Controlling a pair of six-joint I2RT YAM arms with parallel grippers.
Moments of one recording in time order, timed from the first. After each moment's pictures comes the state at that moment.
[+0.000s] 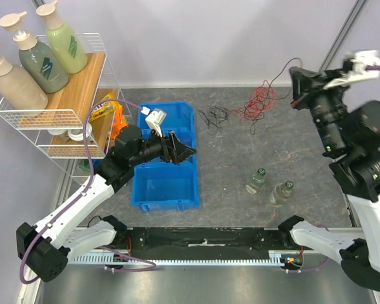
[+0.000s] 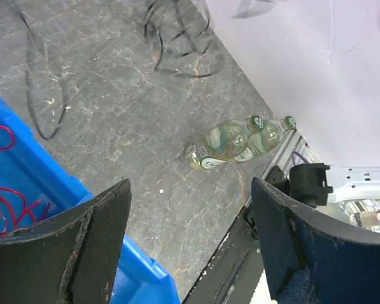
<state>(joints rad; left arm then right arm) -0.59 0.99 0.86 -0.09 0.40 -0.50 0.53 1.05 1.68 -0.44 0.29 0.05</state>
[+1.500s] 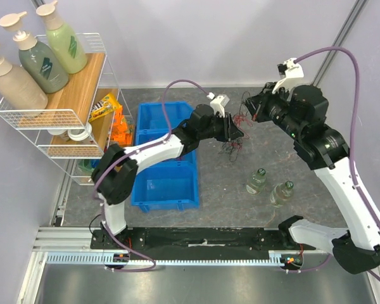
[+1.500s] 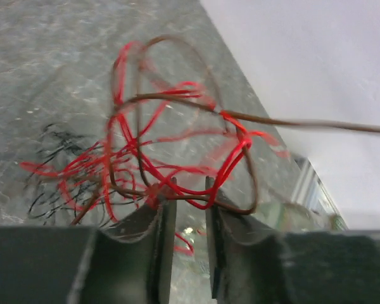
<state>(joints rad) -0.80 1.84 1.36 0.20 0.30 -0.61 0.47 1.12 1.47 -0.51 -0.02 0.35</state>
